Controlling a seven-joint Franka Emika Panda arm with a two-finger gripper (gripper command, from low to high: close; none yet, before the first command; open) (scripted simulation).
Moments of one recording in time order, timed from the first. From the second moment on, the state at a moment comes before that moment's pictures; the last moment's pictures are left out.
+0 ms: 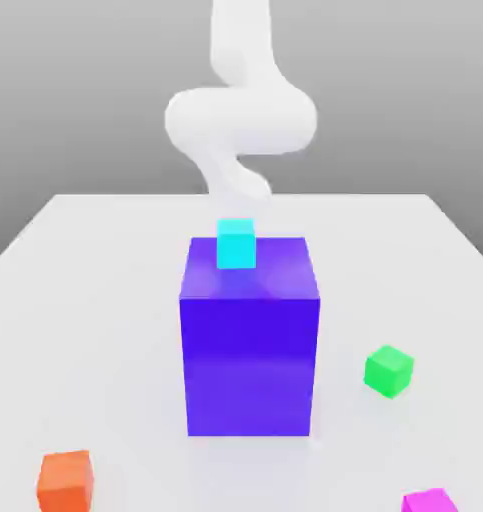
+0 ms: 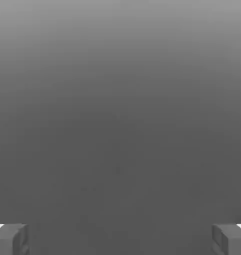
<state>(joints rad) 0.00 -0.71 0.03 -2.29 -0.01 2.32 0.82</state>
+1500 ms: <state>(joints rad) 0.17 0.53 0.19 -2.15 -0.21 2.66 1.08</state>
